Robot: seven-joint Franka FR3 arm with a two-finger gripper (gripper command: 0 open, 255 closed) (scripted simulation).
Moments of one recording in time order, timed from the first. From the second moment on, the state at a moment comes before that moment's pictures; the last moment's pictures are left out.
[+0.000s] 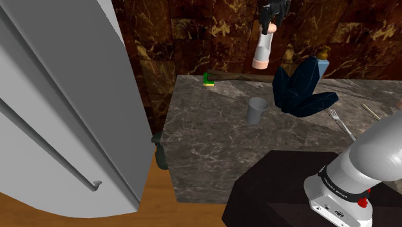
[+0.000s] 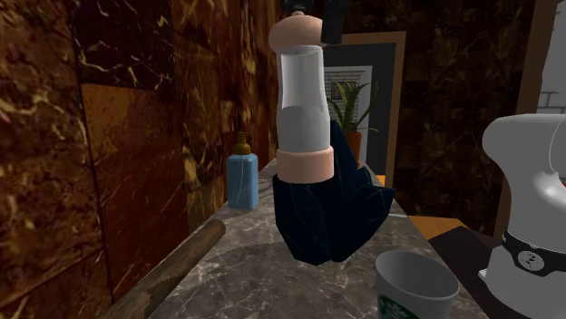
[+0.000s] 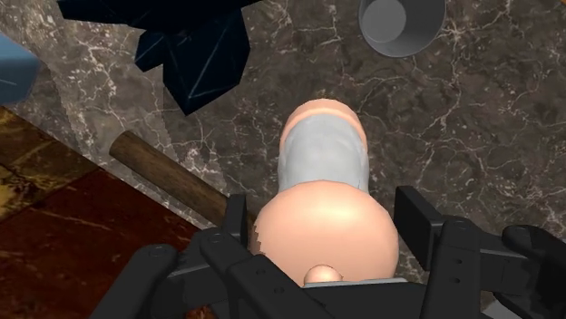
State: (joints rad) arm -0.11 -0.14 -0.04 -1.71 -0.15 1.58 -0.08
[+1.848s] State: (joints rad) arm -0.26 0.01 -0.20 -1.32 -0.14 1.39 -0.42
